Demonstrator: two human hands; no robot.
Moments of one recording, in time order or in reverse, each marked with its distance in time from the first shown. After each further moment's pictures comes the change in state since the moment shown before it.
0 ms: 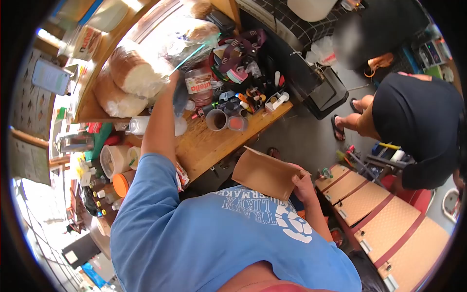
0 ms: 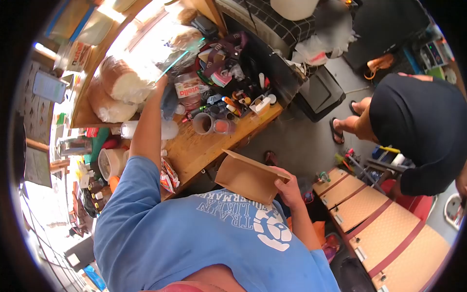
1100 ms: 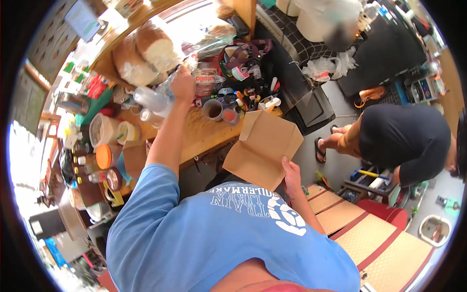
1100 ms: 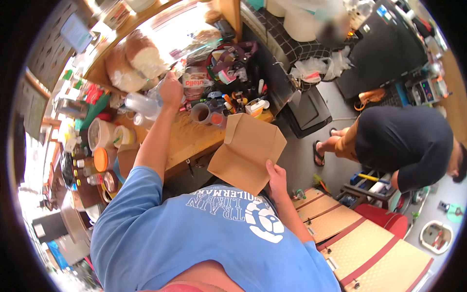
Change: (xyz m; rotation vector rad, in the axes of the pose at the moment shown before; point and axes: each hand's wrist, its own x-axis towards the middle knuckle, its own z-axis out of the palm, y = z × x) left_hand -0.137 0.074 -0.119 -0.230 0.355 -0.156; right_hand 0.007 -0.028 0.000 -0.148 0.135 -0.027
